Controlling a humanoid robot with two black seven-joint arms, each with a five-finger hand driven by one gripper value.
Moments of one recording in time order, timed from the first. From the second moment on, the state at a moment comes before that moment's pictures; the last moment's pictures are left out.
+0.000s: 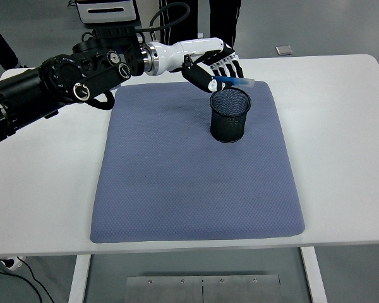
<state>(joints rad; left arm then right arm) -1.48 0.09 0.21 -0.63 0.55 -0.27 -0.41 0.05 0.00 0.29 0.23 -0.10 0.04 0.10</state>
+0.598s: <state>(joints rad) -1.35 0.02 0.14 -0.60 0.38 -0.23 -0.41 0.05 0.00 0.29 0.23 -0.10 0.04 0.10</state>
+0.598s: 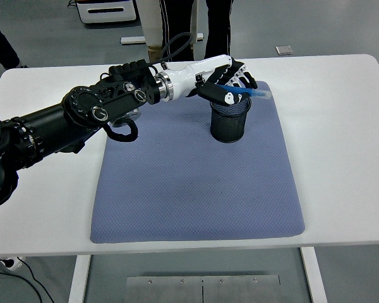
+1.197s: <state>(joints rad) -1.27 0.00 0.08 -0.60 0.15 -0.17 -0.44 0.05 0.00 0.29 0.23 -0.10 0.04 0.10</state>
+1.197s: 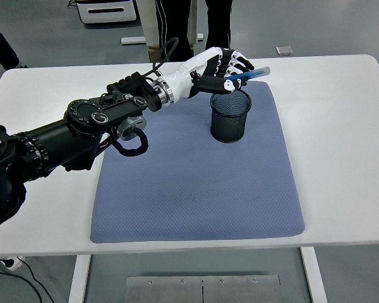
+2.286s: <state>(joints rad) -1.19 0.00 0.03 -0.62 -0.02 -0.12 -0.53 0.05 0.00 0.29 0.23 -0.10 0.04 0.10</state>
